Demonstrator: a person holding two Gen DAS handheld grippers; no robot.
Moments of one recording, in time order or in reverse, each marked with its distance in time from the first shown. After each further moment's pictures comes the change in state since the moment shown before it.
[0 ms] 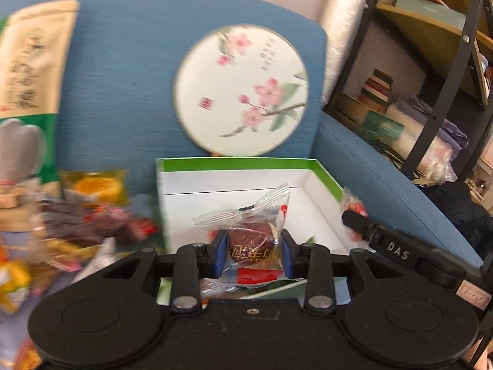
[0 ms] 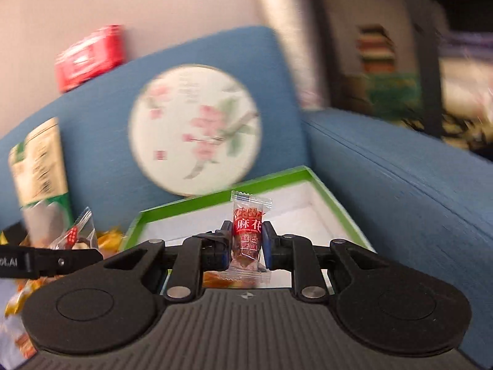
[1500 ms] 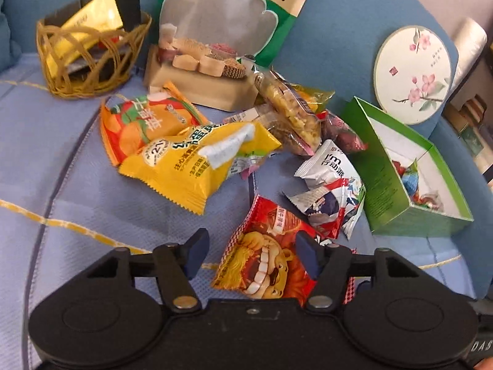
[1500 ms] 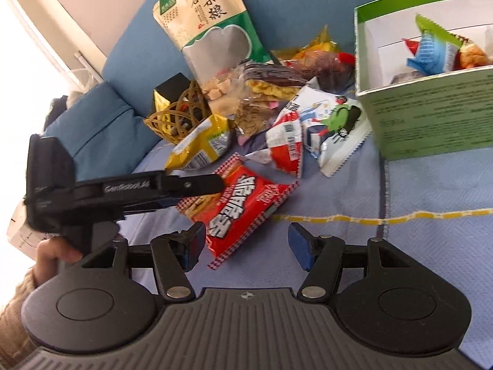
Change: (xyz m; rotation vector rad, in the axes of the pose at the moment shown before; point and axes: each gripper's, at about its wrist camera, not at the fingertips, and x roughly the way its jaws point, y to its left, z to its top) left arm -0.082 0.191 -0.093 -0.300 0.129 0.177; right arm -0.003 0.142 -0.115 -0.013 0.542 0.688
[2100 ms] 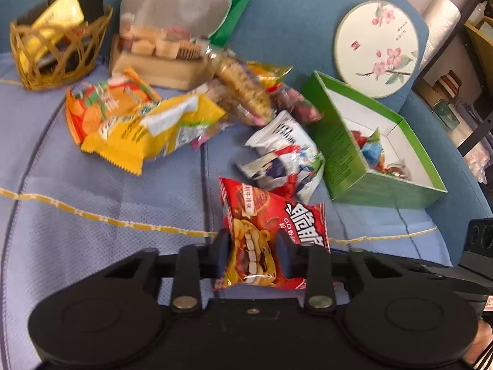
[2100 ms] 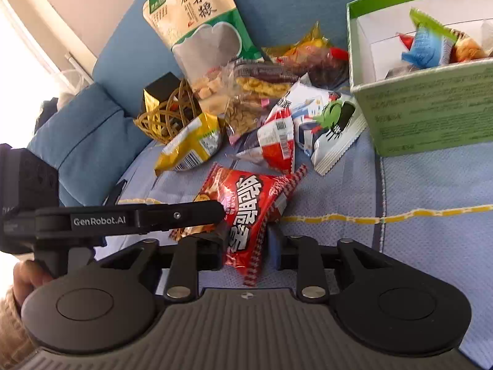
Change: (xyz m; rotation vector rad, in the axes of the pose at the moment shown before) left arm -0.020 -0.035 -0.016 0.052 0.050 -0.069; right arm -0.009 0.002 0.006 -0.024 -0.006 -0.062
